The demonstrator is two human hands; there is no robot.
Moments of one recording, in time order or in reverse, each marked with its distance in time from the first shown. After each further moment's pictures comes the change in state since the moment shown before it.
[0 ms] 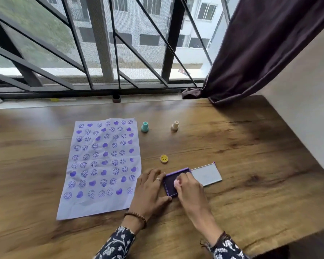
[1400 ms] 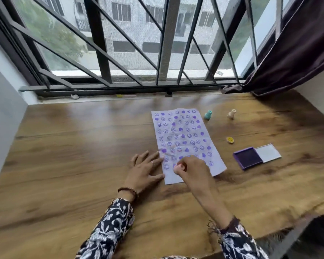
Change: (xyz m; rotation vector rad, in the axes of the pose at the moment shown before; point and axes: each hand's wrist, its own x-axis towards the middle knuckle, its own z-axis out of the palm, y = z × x) left_hand -0.112 -0.234 -0.119 -0.020 -0.040 0.016; right_hand -0.050 -0.262 0.052 0.182 -0.032 0.076
